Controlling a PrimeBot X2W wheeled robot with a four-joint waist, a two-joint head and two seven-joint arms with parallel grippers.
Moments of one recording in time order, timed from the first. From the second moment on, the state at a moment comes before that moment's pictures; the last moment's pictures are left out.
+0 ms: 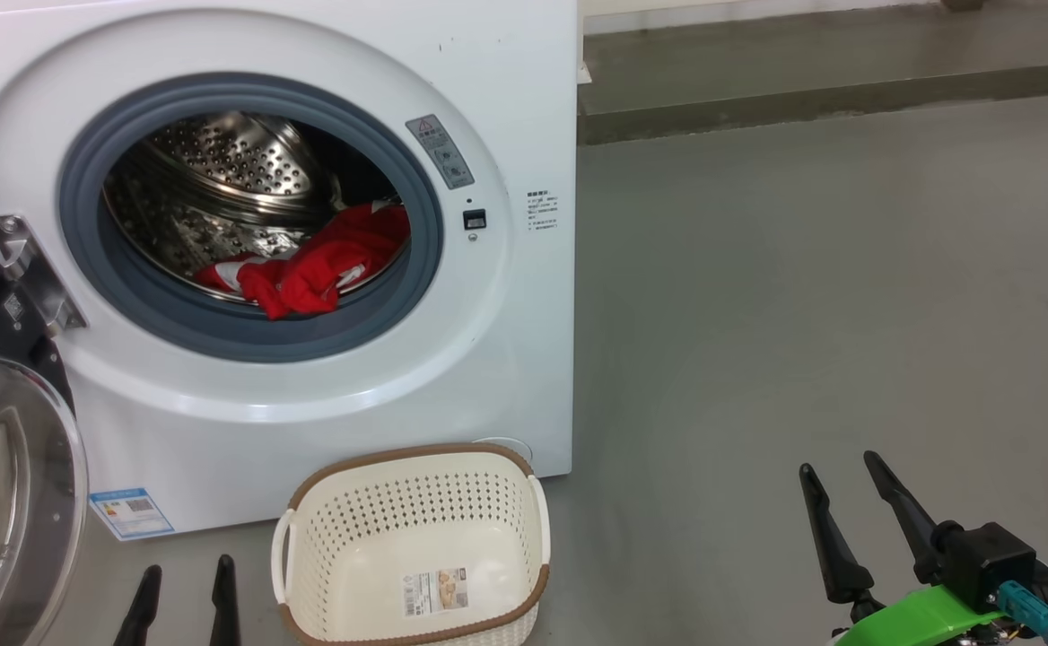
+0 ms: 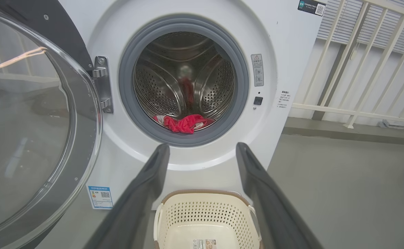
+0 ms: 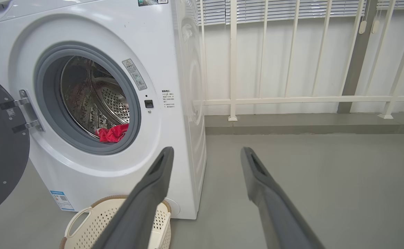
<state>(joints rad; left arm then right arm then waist) 0.15 0.17 -0.02 0.08 -0.39 0.05 -0.25 0.02 -0.07 0.03 0.25 0.26 0.12 -0.26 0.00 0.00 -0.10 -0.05</state>
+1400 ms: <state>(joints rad) 0.14 0.16 0.00 0.10 -0.40 0.05 -0.25 -0.01 -0.07 0.05 0.27 0.26 0.12 -0.26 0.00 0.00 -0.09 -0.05</state>
